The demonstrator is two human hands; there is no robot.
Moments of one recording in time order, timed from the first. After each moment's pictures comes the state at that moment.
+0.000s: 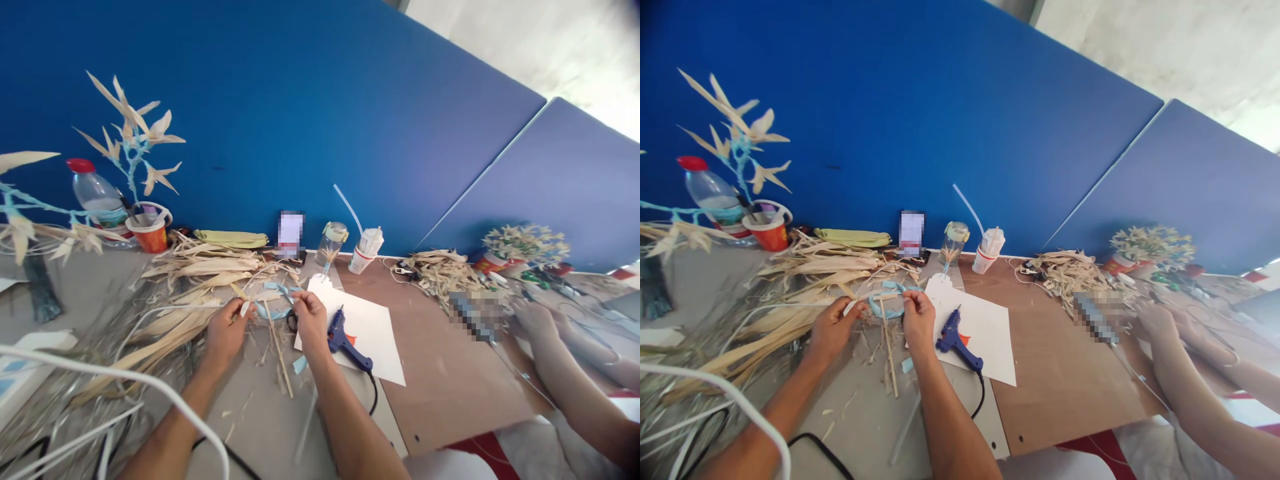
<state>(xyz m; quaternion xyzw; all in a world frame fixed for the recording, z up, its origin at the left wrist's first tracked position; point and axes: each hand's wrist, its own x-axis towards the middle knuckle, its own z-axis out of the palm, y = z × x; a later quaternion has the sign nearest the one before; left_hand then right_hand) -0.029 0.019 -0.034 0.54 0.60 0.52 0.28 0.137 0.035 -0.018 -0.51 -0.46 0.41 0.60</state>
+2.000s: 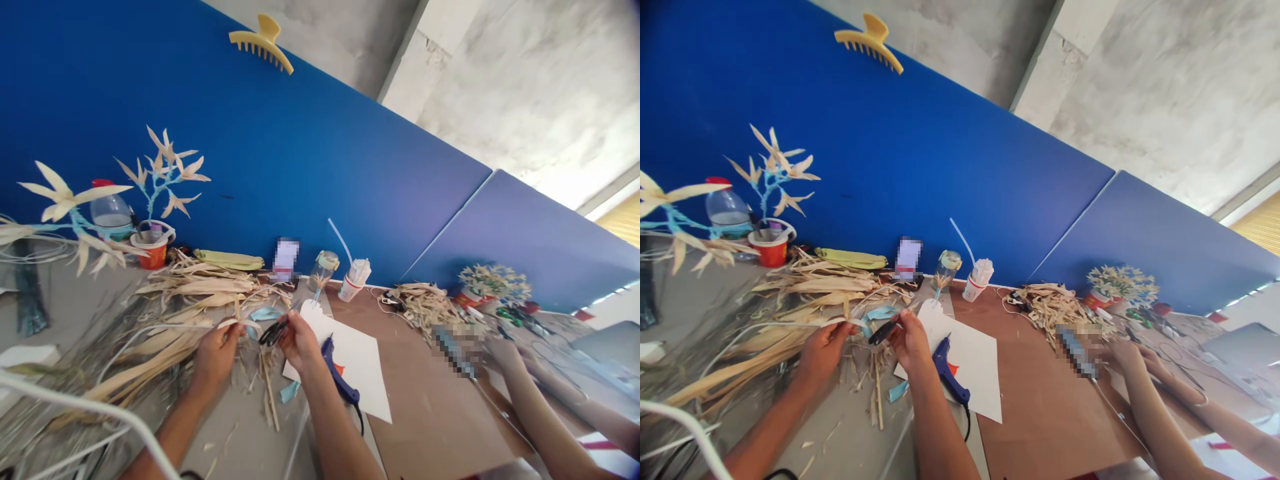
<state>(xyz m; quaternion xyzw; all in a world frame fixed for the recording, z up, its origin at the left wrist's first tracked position) -0.034 0.022 -0.042 0.54 0.58 0.56 0.24 0.137 0.049 -0.011 -0.35 -0.25 0.71 0.56</state>
